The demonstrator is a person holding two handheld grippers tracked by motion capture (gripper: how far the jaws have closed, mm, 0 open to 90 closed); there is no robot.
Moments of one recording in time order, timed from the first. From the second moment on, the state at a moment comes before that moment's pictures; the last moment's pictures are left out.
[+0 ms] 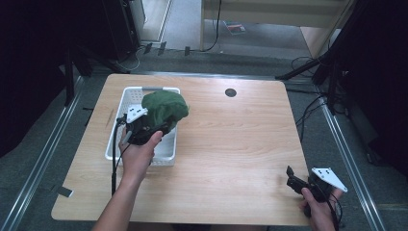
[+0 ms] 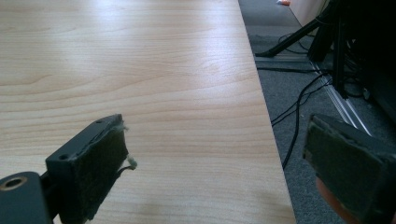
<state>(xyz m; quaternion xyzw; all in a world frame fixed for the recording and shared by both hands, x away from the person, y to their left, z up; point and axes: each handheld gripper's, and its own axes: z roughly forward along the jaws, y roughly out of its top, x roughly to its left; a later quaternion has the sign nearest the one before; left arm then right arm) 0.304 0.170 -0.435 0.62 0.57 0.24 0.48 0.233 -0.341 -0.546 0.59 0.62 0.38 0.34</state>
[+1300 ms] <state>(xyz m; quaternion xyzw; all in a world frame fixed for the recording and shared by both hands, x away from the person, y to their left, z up) 0.370 0.229 -0.489 0.62 0.65 0.20 0.39 0.234 -0.341 -0.546 0.60 0.62 0.38 0.34</state>
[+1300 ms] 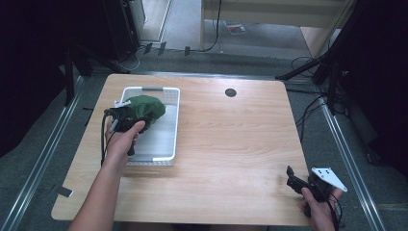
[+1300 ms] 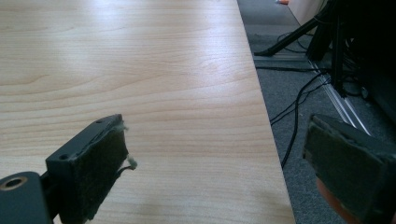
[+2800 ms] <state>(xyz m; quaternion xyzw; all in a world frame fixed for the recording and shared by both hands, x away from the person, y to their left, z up) 0.355 0.221 -0.469 0.66 0.63 0.16 0.37 0.234 -0.342 -0.546 0.59 0.62 0.38 0.34</state>
